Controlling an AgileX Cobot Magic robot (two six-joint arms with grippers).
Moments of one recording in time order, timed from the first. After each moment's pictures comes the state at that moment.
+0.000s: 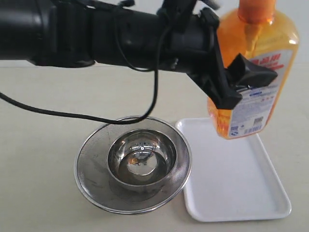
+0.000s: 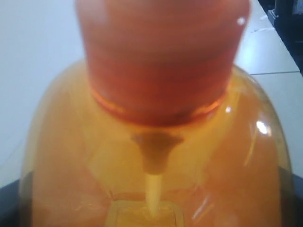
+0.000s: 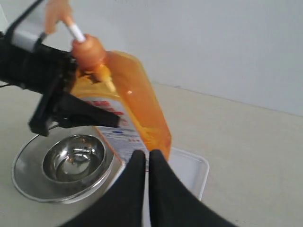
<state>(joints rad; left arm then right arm) -0.76 1.73 -1.27 -1.70 0.51 2.07 0.82 0.29 -0.92 -0.35 1.04 0.32</state>
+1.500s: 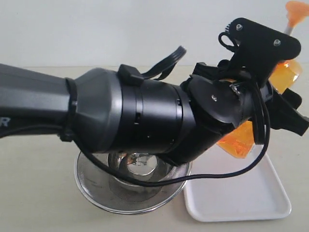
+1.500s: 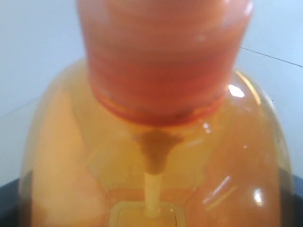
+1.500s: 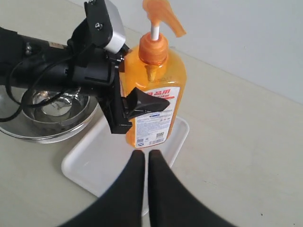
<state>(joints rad) -1.11 1.98 -1.40 -1.30 -0.40 1.22 0.82 0.29 -0.92 -0.32 1.20 0.13</state>
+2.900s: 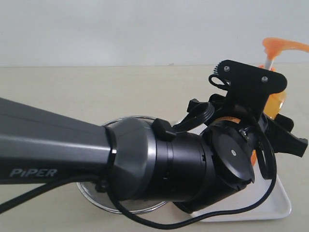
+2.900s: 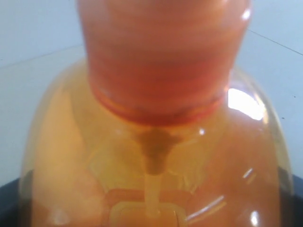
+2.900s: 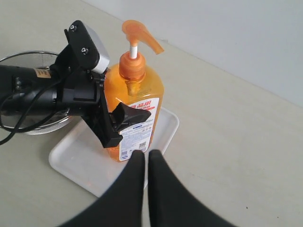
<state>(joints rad) -1.18 2.06 -1.36 -1.33 -0.57 1.00 0.82 0.29 -0.92 -0.35 1.22 0.11</state>
